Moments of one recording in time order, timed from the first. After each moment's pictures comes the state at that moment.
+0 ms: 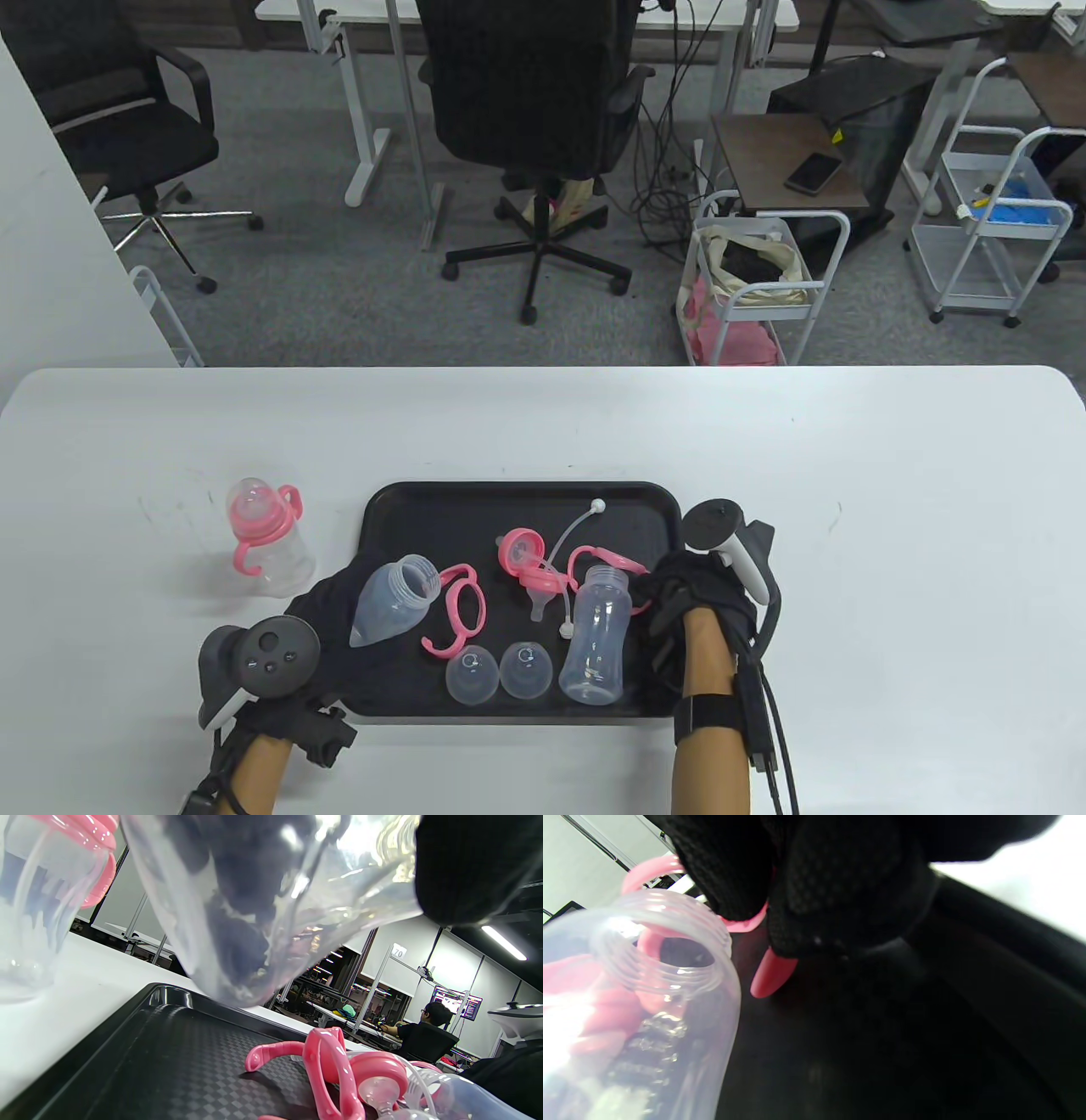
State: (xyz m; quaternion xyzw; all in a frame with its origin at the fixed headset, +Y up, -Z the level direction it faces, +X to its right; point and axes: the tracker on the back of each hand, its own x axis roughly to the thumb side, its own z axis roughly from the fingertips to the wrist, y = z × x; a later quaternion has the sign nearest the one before) left_hand -0.281 -0.697 -0.314 0.09 -0.17 0.22 0.96; right_hand 0.160 -0.760 -0.424 -0.13 0.22 0.92 0.30
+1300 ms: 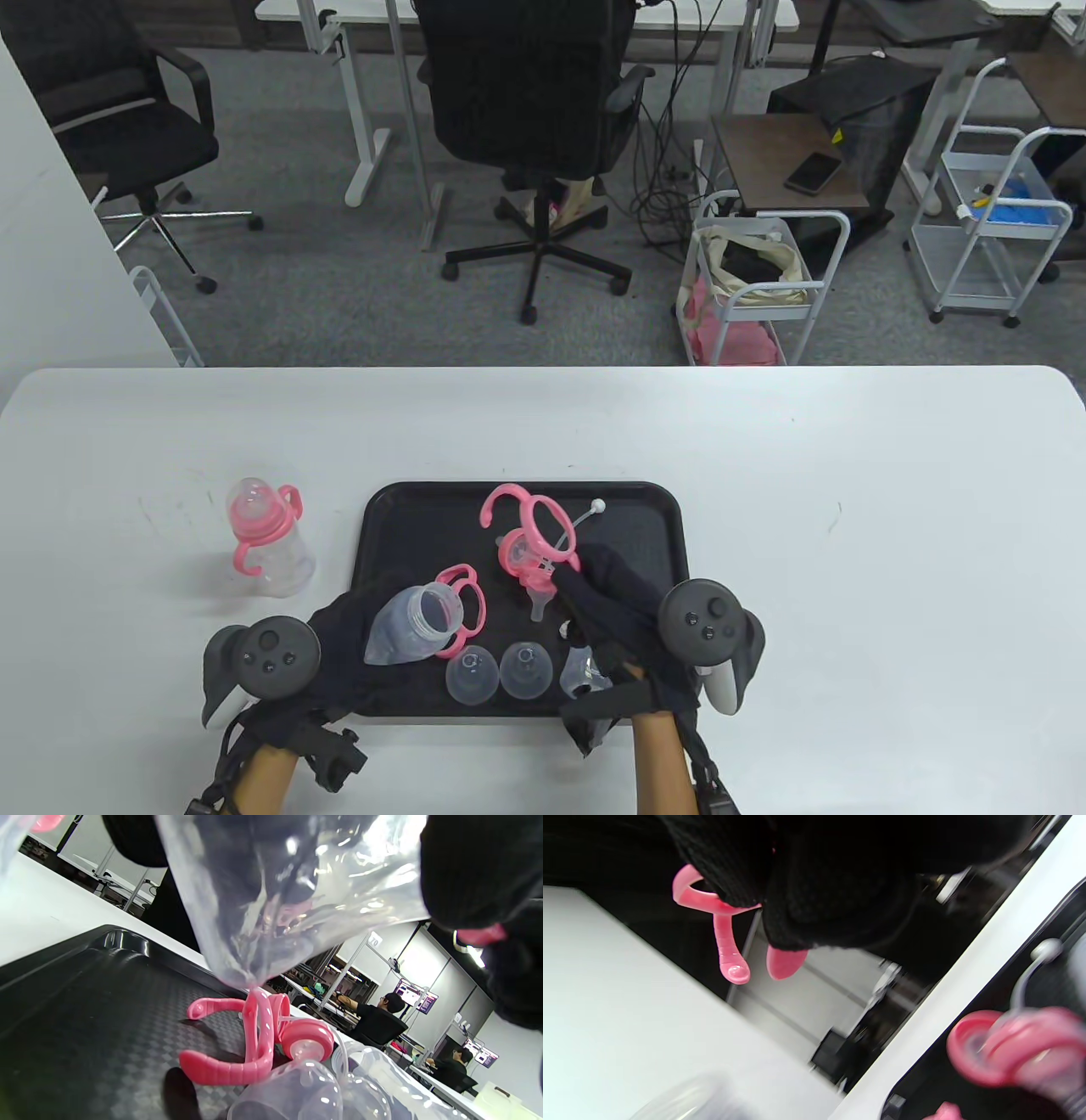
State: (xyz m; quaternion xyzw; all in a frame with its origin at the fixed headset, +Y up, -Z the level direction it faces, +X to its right) left_hand -0.271 -0.700 -0.310 0.02 -0.21 0.29 0.93; right_hand 0.069 -0.664 -0.315 0.14 -0.09 0.83 0.53
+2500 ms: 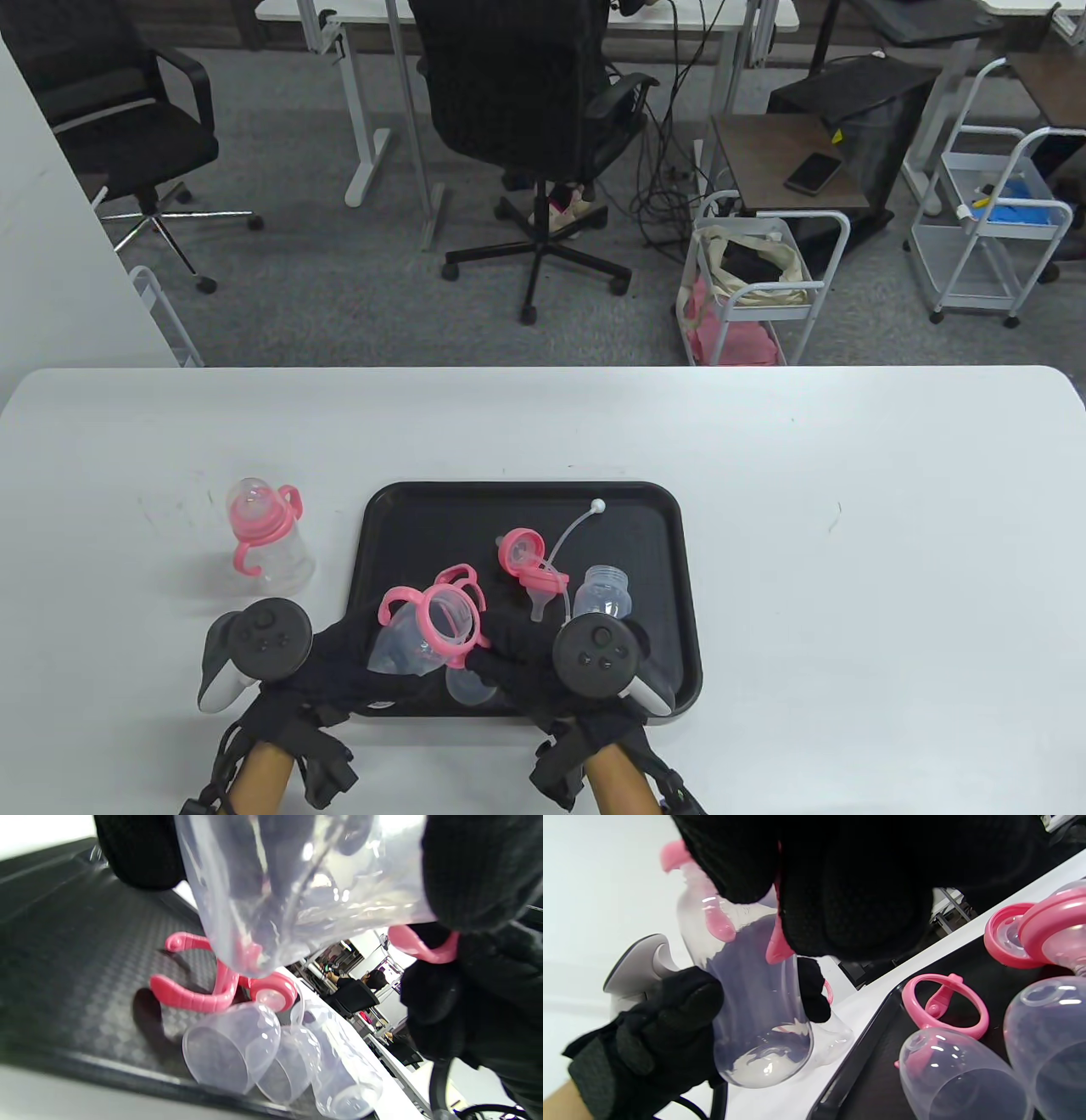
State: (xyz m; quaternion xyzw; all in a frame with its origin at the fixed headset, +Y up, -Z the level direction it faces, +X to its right) left_hand -0.275 -0.711 -0.318 -0.11 -0.24 0.38 0.88; right_hand 0.007 -0.683 -0.299 0.28 -0.02 0.88 0.38
